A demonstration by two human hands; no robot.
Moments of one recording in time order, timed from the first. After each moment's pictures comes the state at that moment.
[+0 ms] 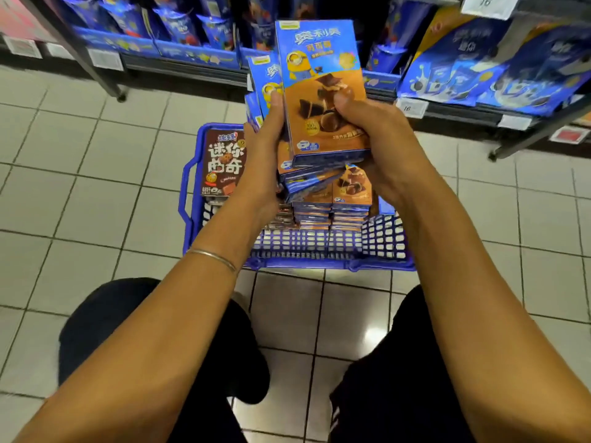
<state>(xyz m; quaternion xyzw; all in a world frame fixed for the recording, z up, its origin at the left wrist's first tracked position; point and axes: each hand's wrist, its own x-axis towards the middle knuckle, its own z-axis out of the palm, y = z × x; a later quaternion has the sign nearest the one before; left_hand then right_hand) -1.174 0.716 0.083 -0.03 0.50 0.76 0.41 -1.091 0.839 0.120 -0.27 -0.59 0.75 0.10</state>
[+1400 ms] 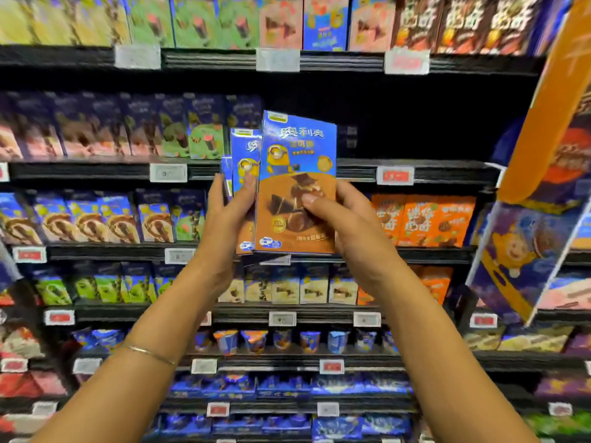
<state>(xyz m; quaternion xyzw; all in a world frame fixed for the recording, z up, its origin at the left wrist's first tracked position) -1.203 0.851 0.924 0.35 0.49 0.78 0.15 -1.059 0.959 0.945 -0.07 -0.67 0.65 0.36</state>
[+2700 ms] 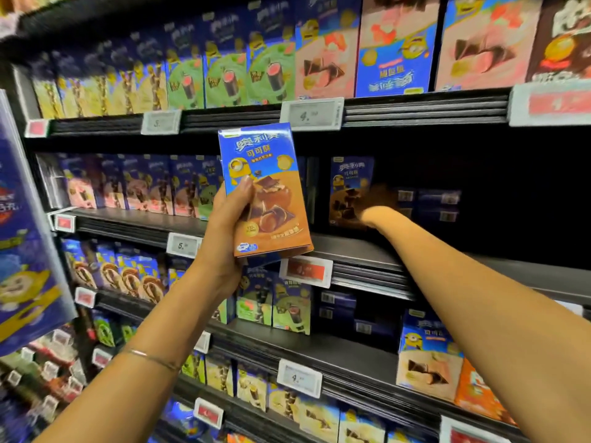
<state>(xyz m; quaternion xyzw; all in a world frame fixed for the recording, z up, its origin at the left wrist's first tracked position) -1.334 0.984 1.005 0.26 0.47 0.85 0.03 -1.397 1.271 1.024 -0.29 -0.87 0.29 0.30</state>
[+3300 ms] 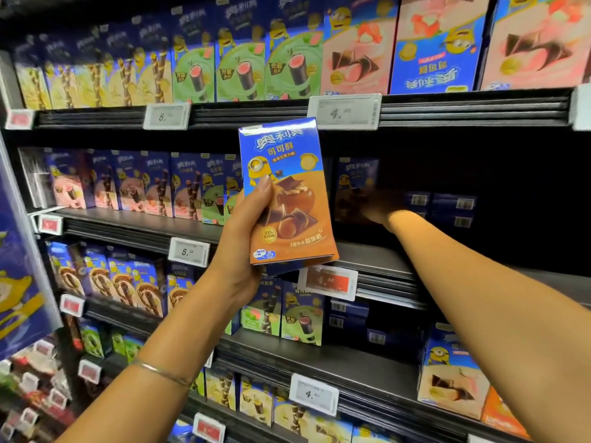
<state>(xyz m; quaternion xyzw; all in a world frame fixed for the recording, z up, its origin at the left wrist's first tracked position) -1.363 0.978 1.000 0.33 0.45 0.83 0.09 -1.429 1.276 1.024 -0.21 -0.91 0.26 0.24</state>
